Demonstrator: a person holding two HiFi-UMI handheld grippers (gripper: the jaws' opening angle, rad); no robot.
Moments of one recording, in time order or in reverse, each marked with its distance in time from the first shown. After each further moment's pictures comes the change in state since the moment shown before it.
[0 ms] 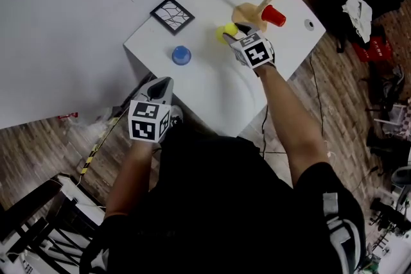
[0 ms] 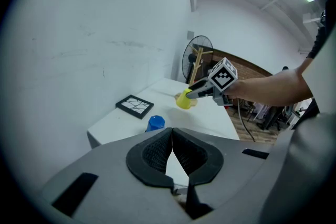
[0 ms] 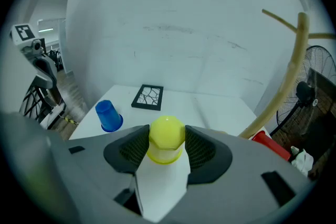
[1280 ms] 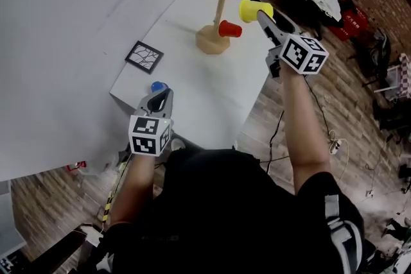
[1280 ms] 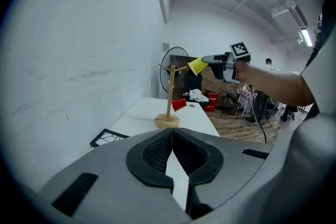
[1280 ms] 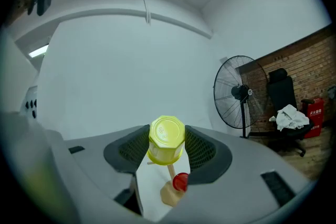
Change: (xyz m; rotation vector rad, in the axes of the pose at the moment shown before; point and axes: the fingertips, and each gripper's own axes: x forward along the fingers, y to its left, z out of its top) left arm 0.024 -0.069 0.090 0.206 -0.129 -0.142; right arm -0.273 -0.171 0.038 0.556 -0.676 -0.329
